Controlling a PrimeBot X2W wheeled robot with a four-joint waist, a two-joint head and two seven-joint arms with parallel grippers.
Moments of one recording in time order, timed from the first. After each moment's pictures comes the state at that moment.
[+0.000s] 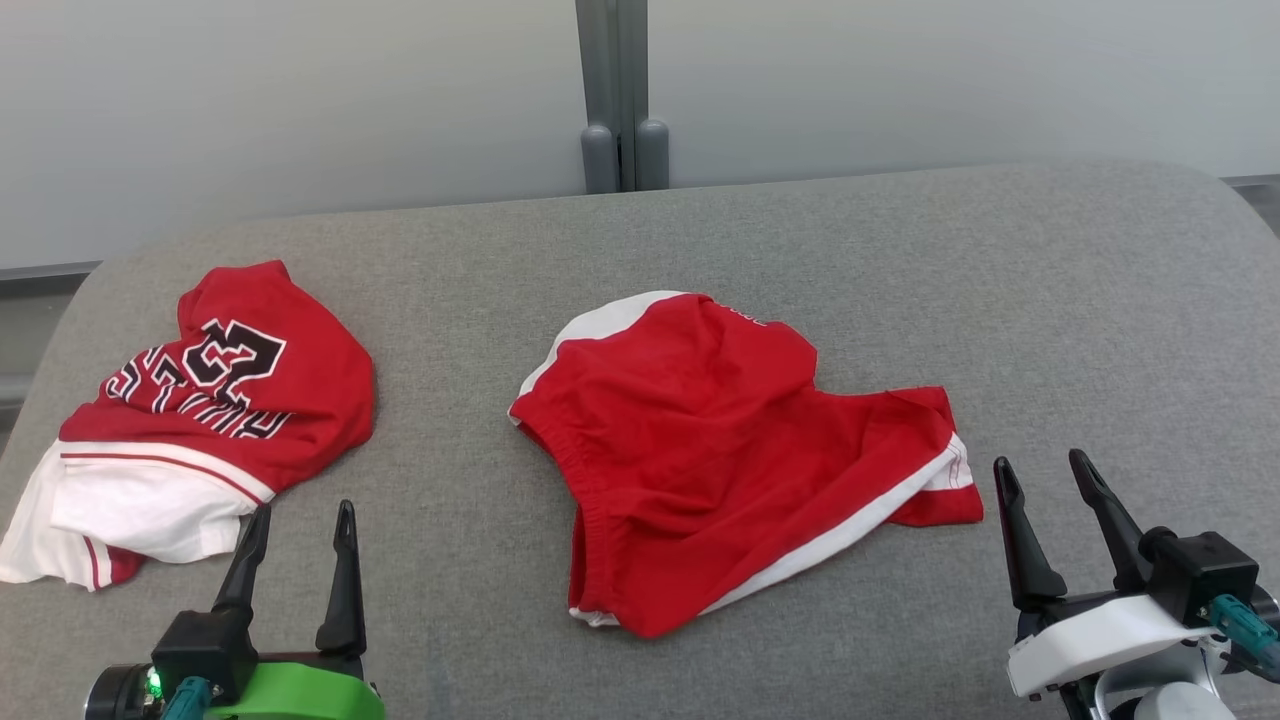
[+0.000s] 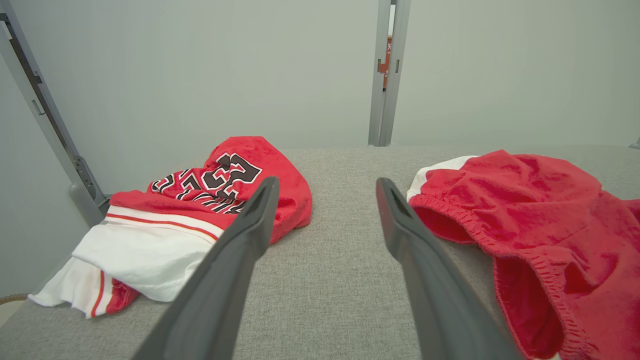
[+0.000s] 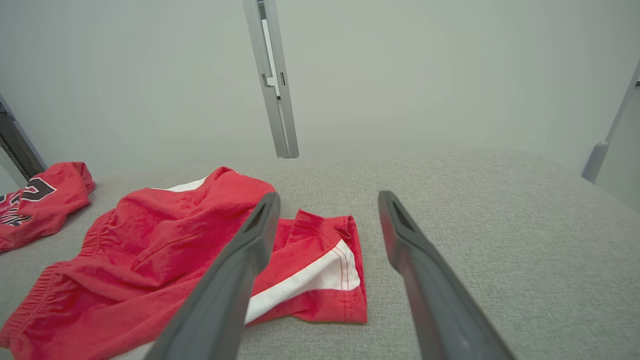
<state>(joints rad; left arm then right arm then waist) 0.02 0.08 0.02 0.19 -0.13 -0.12 -0.26 0.01 -0.18 0.05 0.16 0.27 0.13 -0.26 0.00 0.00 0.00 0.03</state>
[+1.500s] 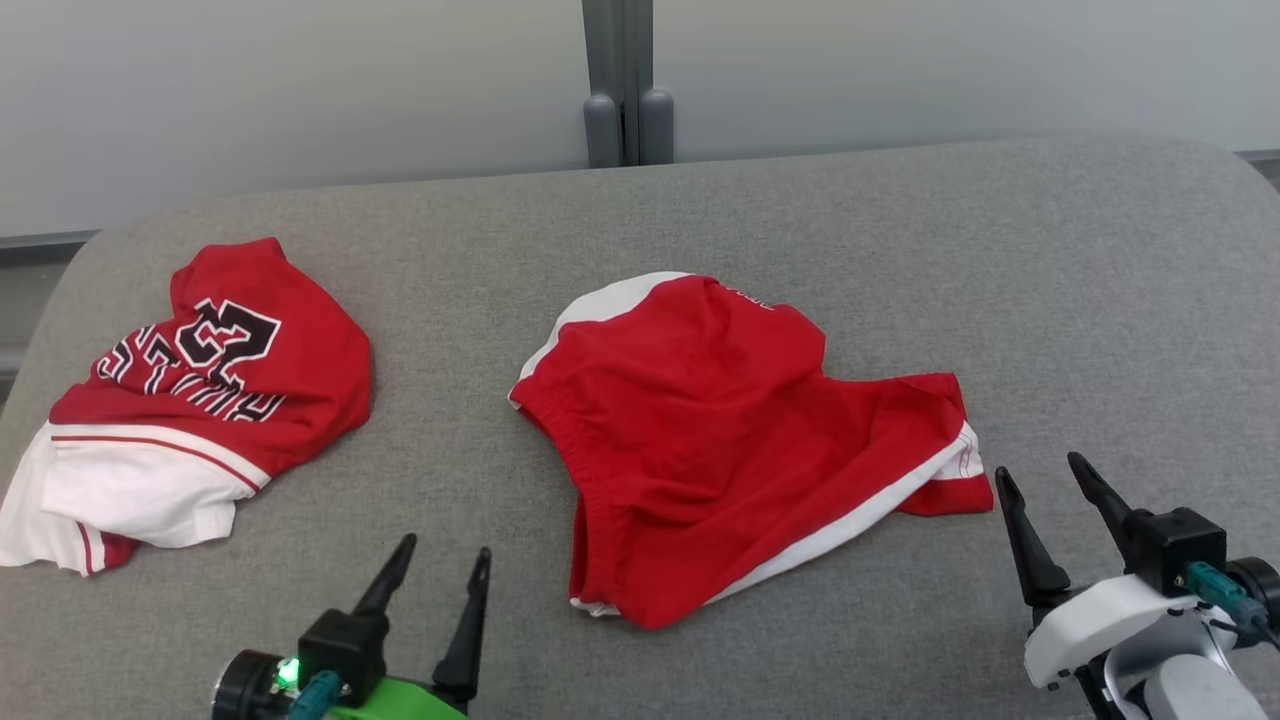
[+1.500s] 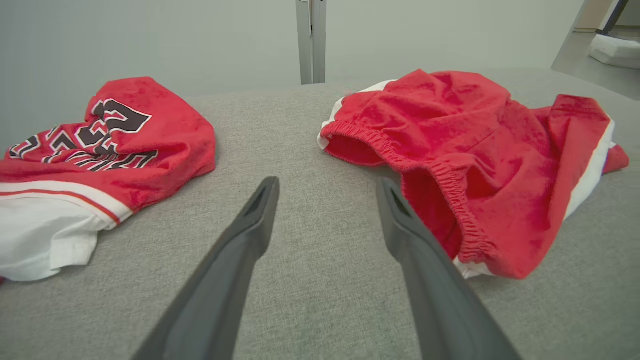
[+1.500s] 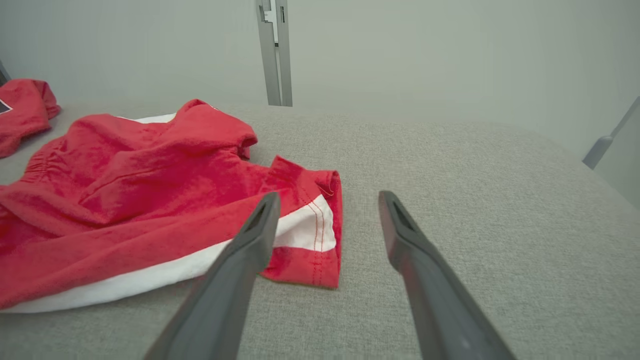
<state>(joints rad) 0.02 0.13 -0.21 0.24 -0.17 -0.13 -0.21 -0.06 -0.26 0.12 0.31 0.23 0.13 -0.26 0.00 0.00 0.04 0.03</state>
